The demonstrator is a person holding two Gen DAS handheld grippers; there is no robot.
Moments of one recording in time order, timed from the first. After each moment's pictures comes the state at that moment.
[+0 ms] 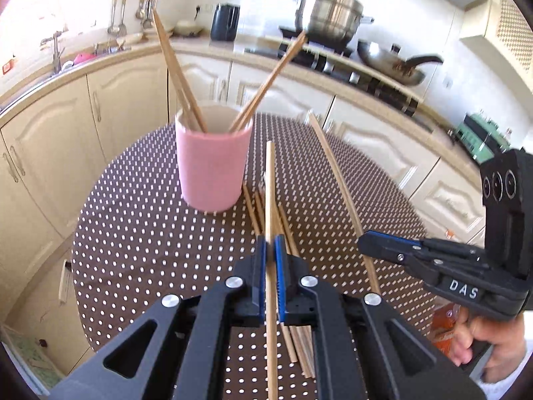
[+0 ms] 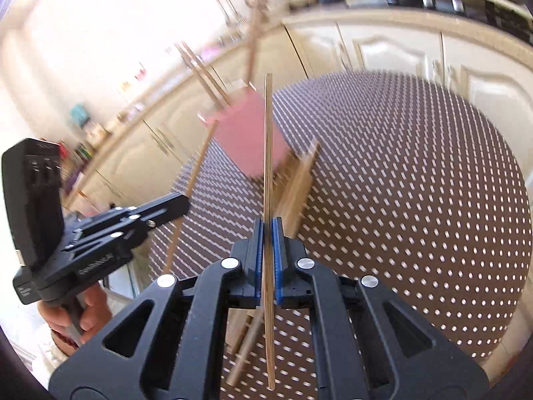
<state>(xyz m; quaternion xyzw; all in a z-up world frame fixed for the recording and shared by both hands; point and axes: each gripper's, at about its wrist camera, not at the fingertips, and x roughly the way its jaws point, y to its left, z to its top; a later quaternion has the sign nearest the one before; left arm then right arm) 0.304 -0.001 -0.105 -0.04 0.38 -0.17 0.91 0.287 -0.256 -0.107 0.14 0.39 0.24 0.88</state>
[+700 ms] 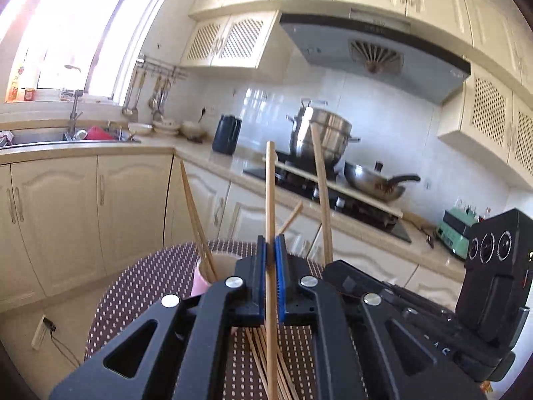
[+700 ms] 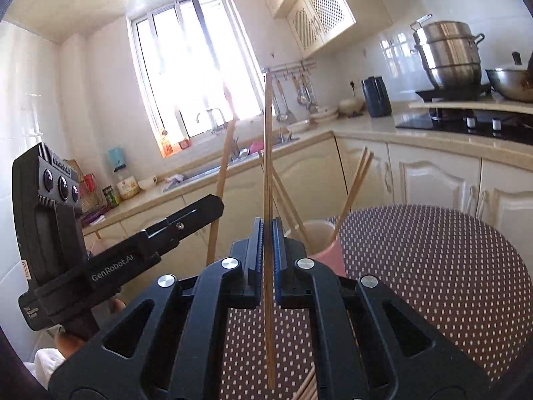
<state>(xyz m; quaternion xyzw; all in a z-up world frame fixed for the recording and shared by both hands) 0.309 0.018 -0.017 -0.12 0.15 -0.17 0.97 0.302 -0.177 -0.020 0.12 0.16 0.28 0.94</state>
